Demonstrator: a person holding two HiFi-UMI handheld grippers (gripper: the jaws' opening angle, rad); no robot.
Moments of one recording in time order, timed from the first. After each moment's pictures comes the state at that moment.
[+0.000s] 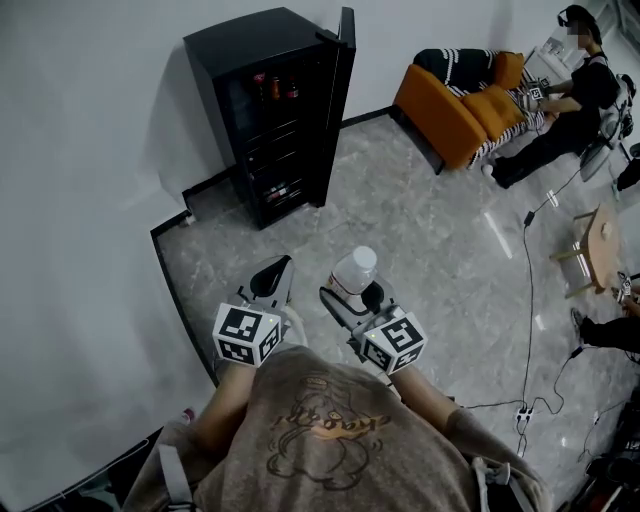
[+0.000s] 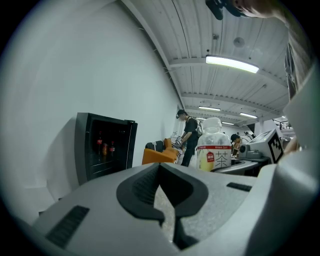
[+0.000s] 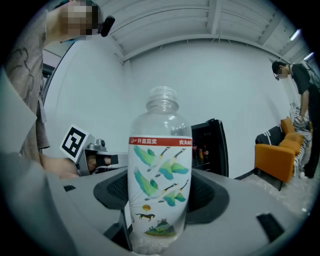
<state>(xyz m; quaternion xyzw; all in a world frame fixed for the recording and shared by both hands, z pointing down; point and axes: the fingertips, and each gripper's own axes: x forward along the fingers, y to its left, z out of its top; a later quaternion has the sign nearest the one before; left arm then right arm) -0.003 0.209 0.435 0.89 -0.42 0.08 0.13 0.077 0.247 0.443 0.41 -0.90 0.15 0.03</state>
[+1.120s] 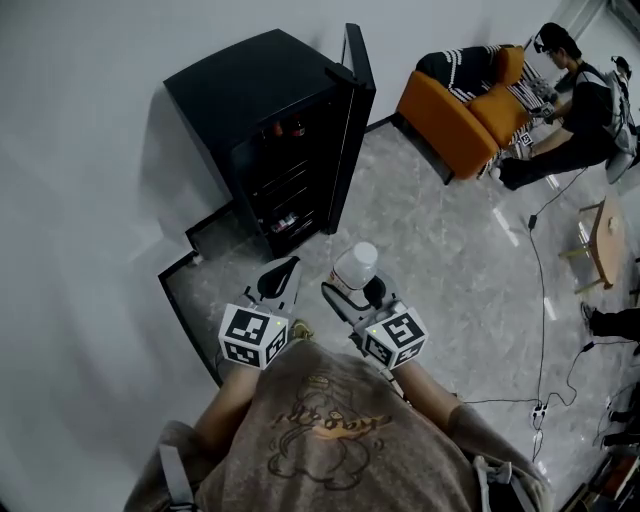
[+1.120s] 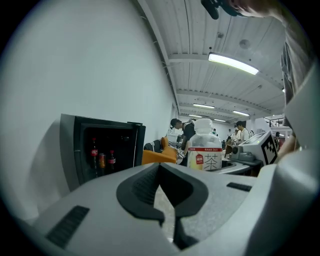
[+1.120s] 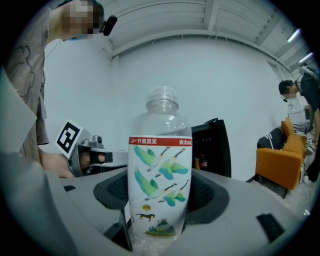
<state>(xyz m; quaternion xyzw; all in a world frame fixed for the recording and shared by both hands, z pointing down) -0.037 0.001 0.418 0.92 -0.37 0.10 0.13 0.029 0.031 0.433 0.45 -0.88 0.15 0.02</state>
